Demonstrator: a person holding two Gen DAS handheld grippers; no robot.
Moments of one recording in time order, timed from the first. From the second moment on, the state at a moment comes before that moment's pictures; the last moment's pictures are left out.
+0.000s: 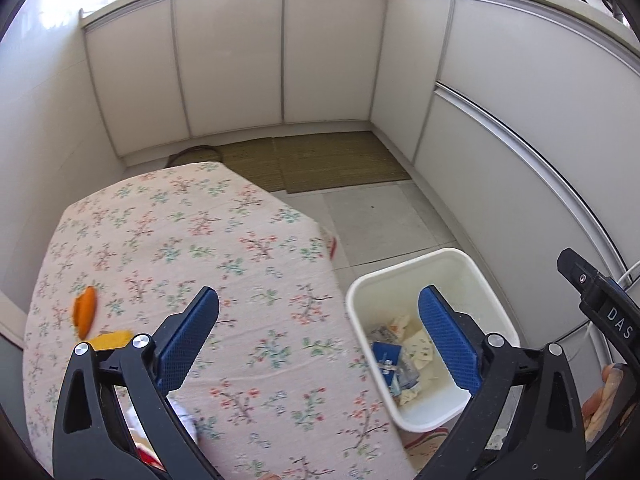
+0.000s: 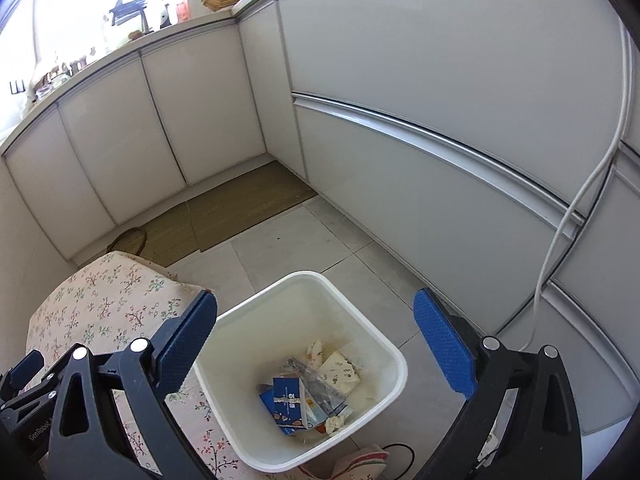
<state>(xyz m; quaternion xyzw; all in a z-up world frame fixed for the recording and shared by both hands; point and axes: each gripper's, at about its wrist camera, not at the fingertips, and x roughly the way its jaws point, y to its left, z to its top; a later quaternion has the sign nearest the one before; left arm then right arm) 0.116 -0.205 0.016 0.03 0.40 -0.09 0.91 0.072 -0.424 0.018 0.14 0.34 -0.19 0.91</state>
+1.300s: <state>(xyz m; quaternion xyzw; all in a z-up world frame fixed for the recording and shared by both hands) 0.072 0.163 0.050 -0.24 0.39 0.18 0.87 0.211 -0.006 -0.062 -0.08 0.52 0.20 0.82</state>
